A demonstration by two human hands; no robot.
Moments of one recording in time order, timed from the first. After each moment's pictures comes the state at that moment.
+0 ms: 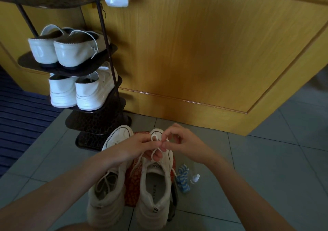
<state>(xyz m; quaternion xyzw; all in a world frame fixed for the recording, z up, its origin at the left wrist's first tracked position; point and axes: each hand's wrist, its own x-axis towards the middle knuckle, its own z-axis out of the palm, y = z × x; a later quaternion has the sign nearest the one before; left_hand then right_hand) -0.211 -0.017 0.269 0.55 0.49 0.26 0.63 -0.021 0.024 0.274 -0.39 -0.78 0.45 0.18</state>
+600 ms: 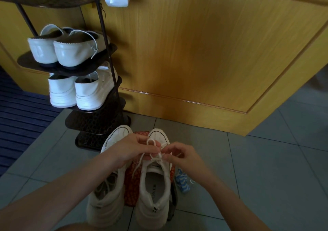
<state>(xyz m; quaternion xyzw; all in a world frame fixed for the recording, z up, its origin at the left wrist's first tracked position) -0.210 -0.023 0.269 0.42 0.56 0.31 0.64 -0.015 -0.010 0.238 -0.44 -0.69 0.51 0.25</state>
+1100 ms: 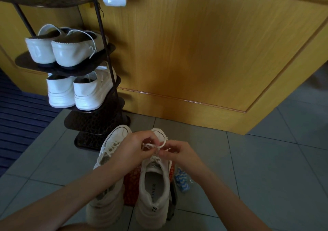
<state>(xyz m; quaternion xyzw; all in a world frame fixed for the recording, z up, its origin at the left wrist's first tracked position) -0.204 -0.034 0.260 0.70 0.56 0.34 0.28 -0.026 -0.005 0.241 -0.45 -0.64 0.57 0.24</state>
